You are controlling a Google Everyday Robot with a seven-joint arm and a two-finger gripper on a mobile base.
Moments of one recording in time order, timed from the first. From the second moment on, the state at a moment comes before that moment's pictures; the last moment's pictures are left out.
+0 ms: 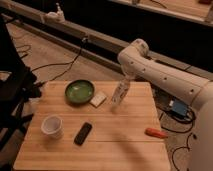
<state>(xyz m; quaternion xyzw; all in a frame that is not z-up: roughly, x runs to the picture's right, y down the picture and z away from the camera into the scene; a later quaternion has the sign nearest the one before) 0.162 -0.075 0.817 -0.13 0.00 -0.46 0.88</state>
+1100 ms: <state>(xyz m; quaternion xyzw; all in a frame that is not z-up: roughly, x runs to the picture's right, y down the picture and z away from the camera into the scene) 0.144 -0.096 0.832 -0.02 -0.08 -0.57 0.82</state>
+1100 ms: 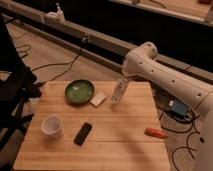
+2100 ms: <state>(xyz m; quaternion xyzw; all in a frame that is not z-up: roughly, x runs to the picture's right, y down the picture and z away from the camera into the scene) 0.163 -0.114 0.843 -0.01 -0.04 -0.64 0.77</state>
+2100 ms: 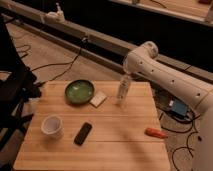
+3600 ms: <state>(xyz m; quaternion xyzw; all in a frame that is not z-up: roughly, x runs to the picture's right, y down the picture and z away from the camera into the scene) 0.188 -0.103 0.884 0.01 0.02 -0.64 0.76</state>
